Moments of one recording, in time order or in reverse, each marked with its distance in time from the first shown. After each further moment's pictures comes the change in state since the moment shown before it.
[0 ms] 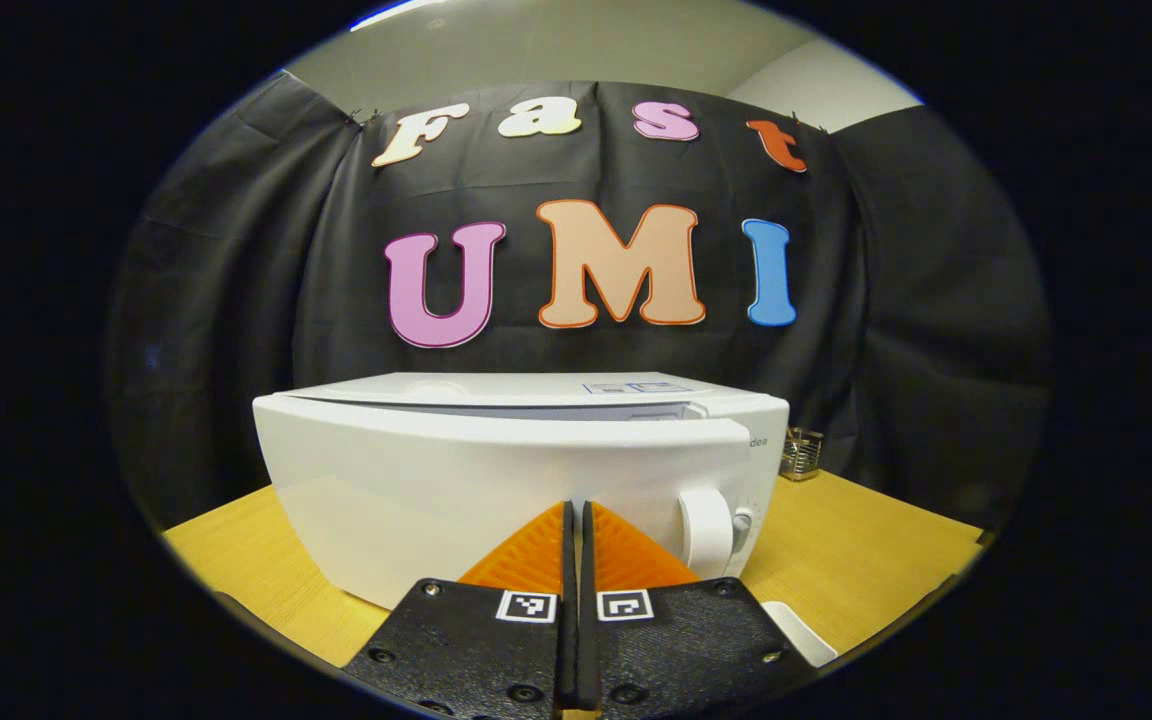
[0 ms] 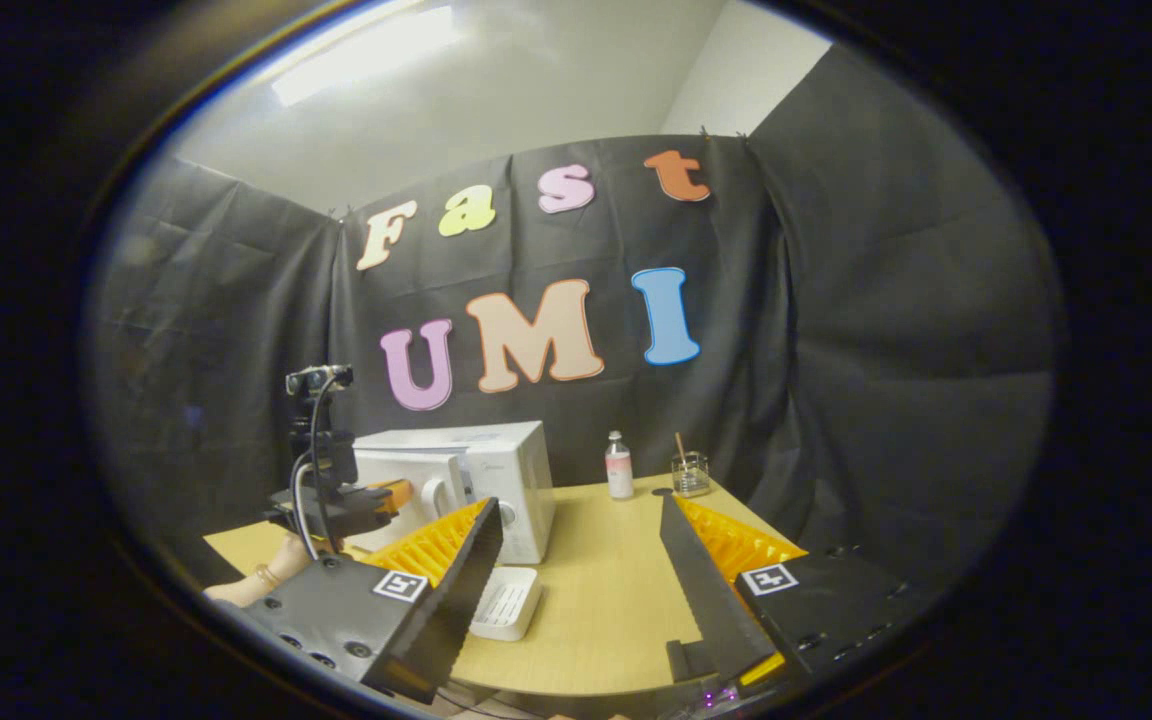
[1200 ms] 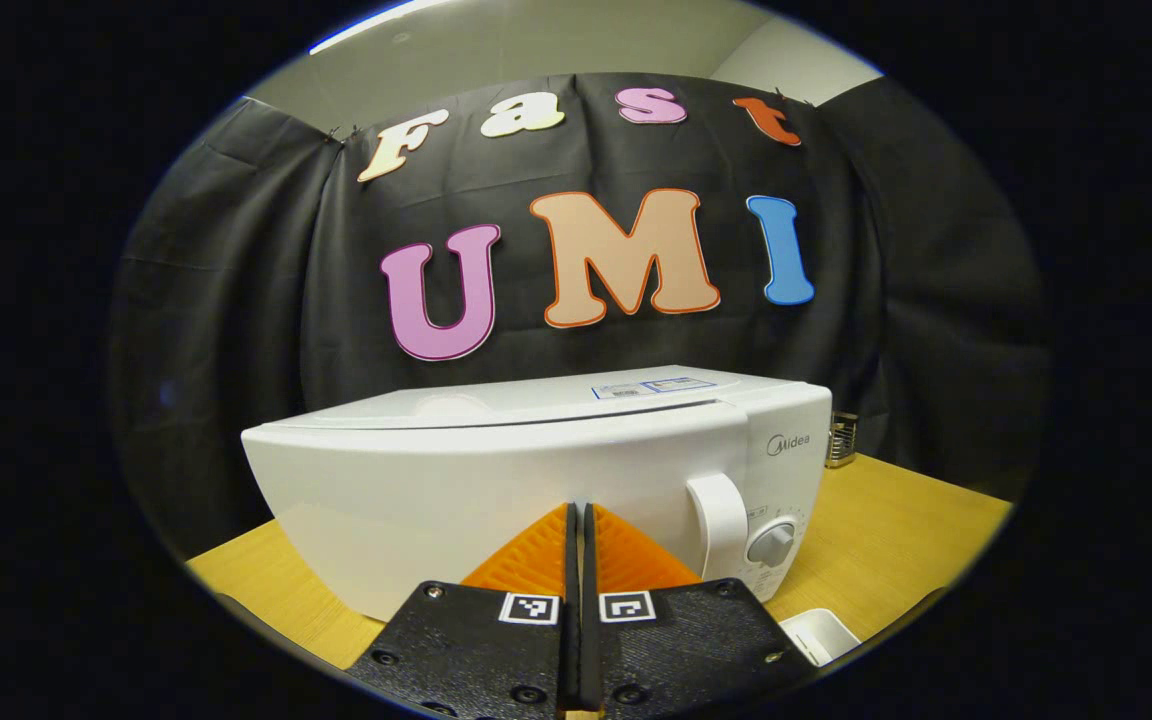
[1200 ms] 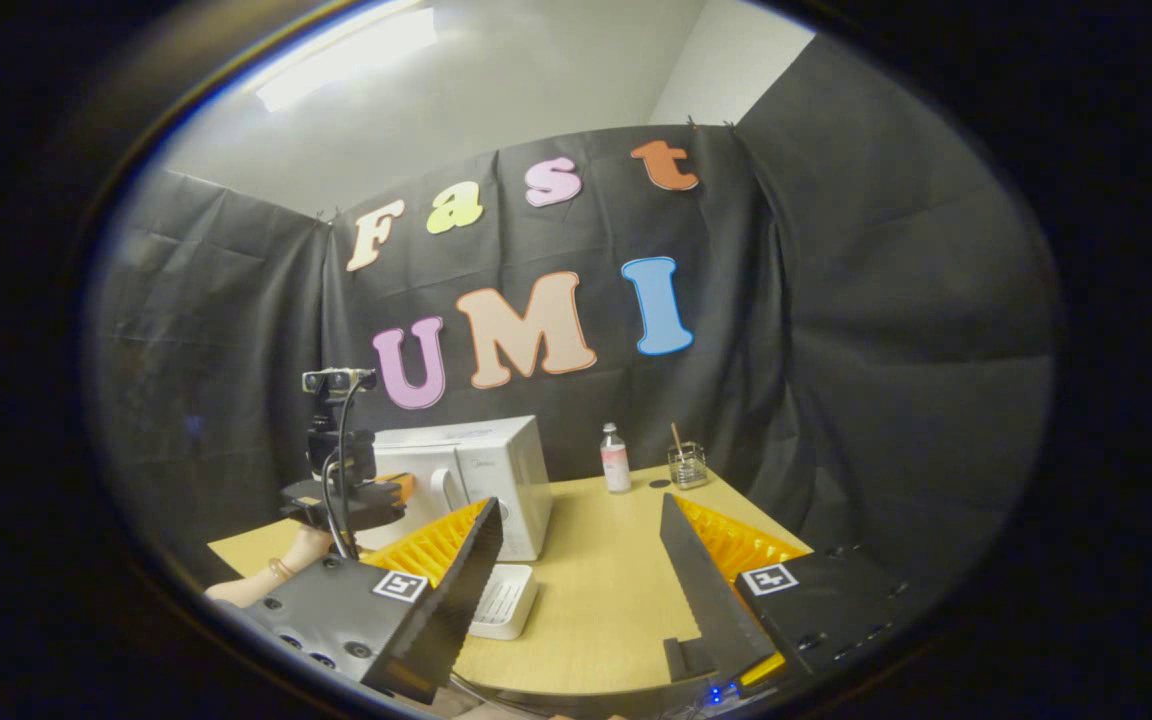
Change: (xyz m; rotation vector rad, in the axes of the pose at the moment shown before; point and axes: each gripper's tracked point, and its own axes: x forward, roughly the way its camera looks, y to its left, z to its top) left arm 0.025 0.004 0.002 0.078 0.012 0.048; right arm 0.010 -0.007 -0.011 0.022 0.032 -0.004
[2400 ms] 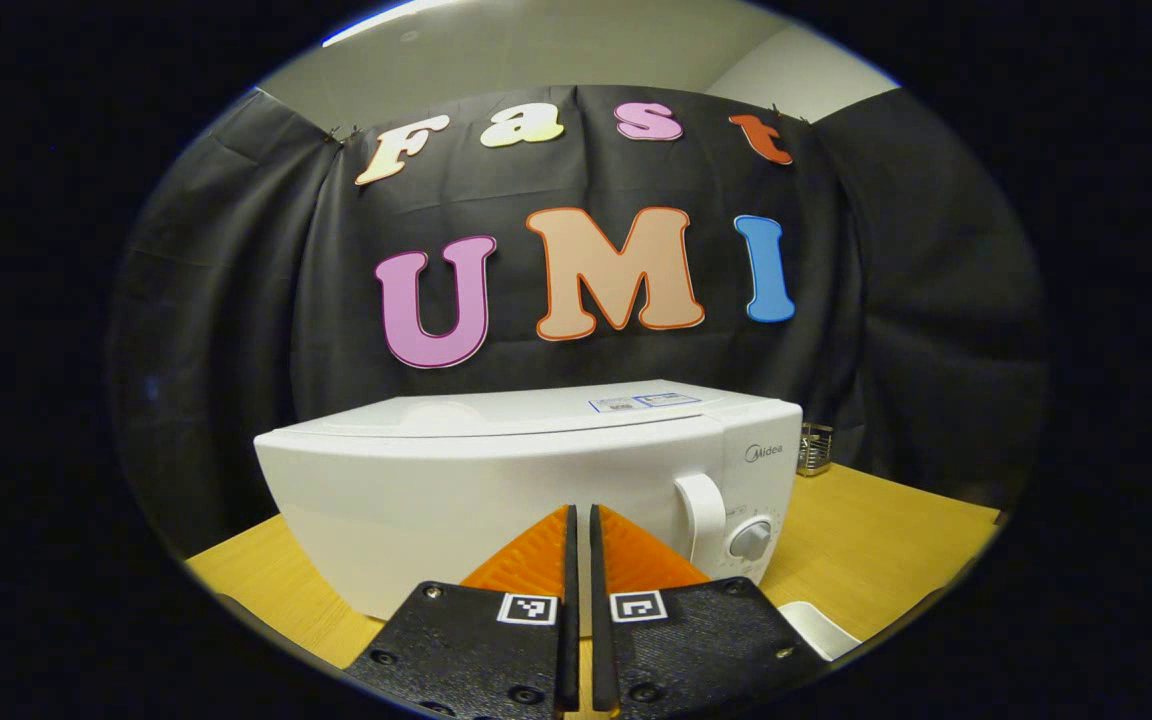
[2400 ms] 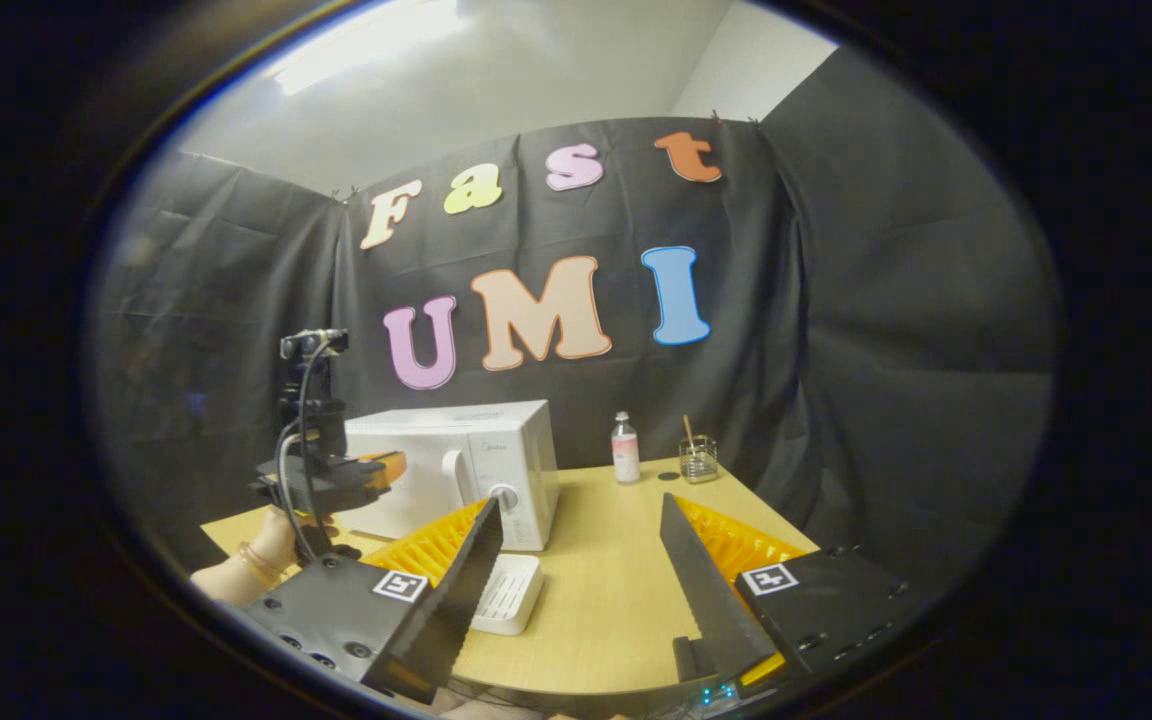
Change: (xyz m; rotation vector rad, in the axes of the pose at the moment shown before) left arm -0.041 0.010 0.015 -0.033 -0.023 -0.055; right arm 0.013 0.016 -0.013 -0.050 0.039 0.020
